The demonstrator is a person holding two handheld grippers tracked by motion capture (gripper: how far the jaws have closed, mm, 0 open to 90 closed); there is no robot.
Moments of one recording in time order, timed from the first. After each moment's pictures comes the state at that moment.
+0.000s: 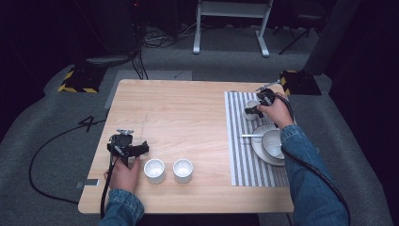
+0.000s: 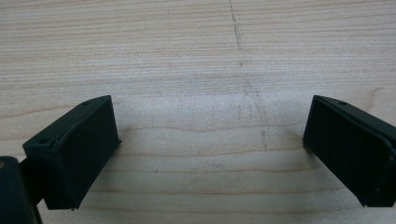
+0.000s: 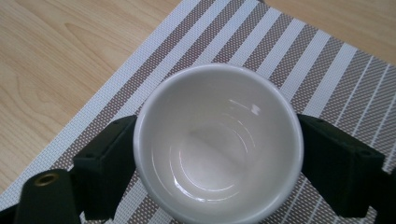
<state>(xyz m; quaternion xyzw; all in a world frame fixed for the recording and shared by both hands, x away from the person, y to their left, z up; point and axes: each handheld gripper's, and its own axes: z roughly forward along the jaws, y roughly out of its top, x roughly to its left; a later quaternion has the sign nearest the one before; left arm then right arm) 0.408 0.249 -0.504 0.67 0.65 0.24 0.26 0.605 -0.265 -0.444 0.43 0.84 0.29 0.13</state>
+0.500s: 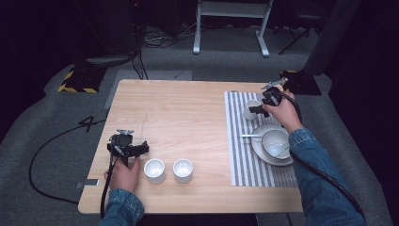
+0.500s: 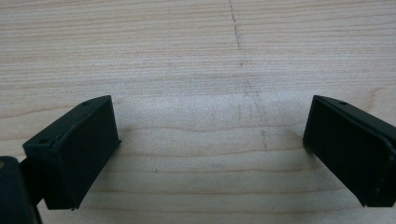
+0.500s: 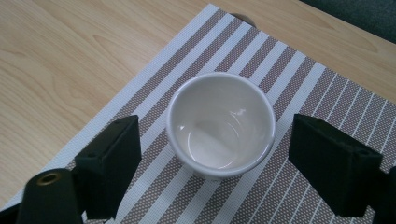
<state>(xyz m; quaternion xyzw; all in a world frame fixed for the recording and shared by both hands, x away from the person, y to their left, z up) 0.408 0.249 -0.504 0.67 0.65 0.24 0.26 0.579 -0.273 -0.414 0.42 0.84 0.30 0.15</state>
